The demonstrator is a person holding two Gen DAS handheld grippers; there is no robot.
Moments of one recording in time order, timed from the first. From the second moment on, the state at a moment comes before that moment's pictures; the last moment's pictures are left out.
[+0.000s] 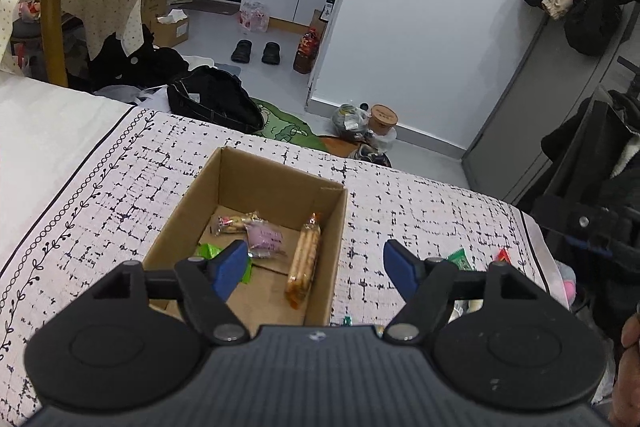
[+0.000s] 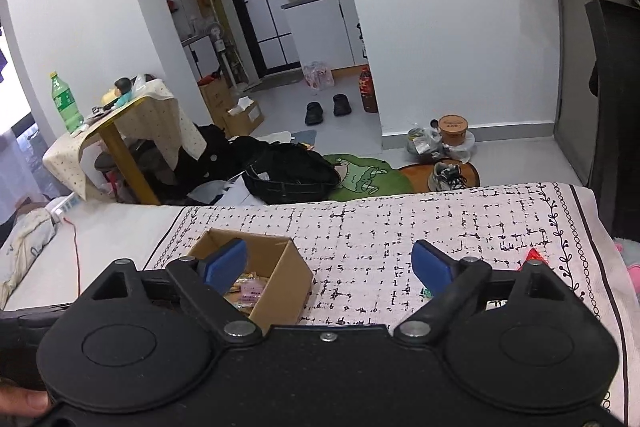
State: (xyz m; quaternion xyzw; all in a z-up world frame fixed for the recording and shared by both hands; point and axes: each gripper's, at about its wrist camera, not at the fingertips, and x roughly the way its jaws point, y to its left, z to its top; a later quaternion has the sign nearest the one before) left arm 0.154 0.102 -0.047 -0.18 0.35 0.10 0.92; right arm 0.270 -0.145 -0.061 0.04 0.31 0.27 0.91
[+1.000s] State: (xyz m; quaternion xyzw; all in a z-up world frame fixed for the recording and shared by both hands) left arm 0.148 0.034 -0.073 -0.15 0.38 0.06 0.91; right arm 0.255 -0.248 -0.103 0.05 0.36 0.21 0.91
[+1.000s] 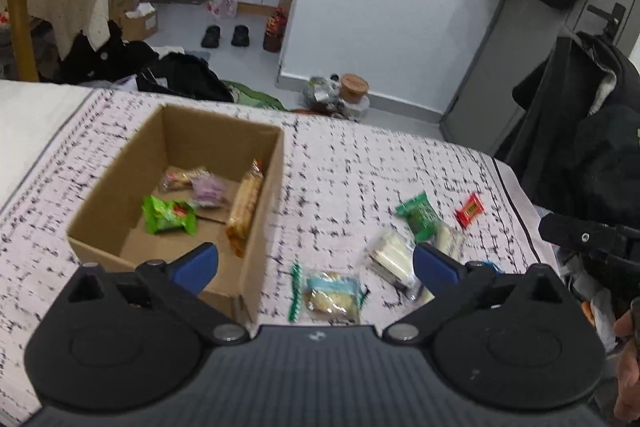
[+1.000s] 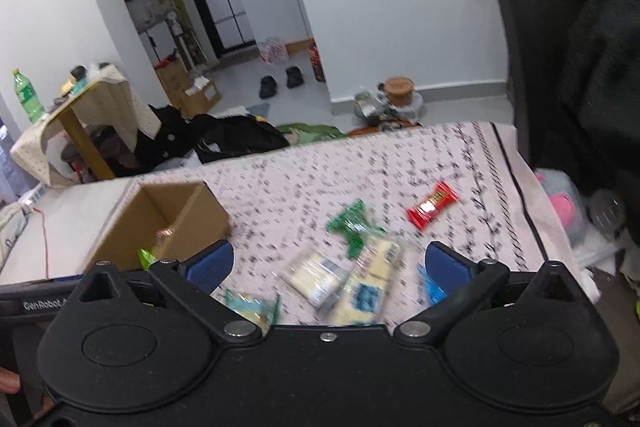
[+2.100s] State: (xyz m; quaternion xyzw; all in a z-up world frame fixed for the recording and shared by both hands) left arm 0.203 -0.018 -0.179 -0.11 0.45 0.06 0.89; right arm 0.257 -0.248 -0.225 0.06 0.51 0.23 0.83
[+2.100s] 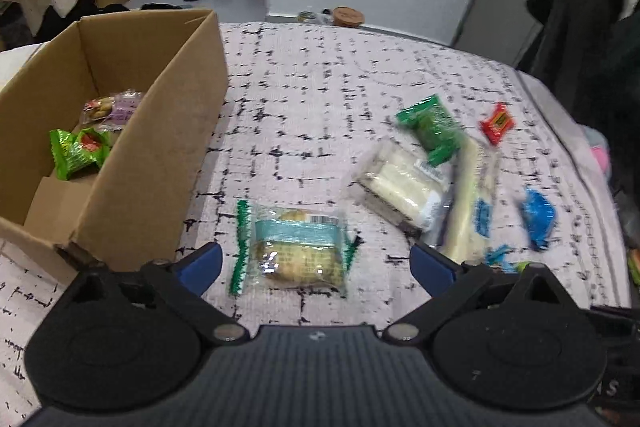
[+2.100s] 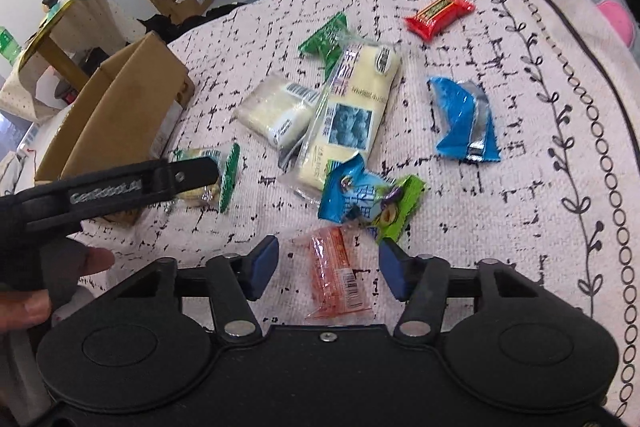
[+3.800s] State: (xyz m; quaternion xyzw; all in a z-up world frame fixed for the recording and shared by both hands) left arm 0.172 0.010 -0.122 -0.16 0.38 0.06 0.91; right arm 0.270 -0.224 -0.169 0.07 0.44 0.23 0.87
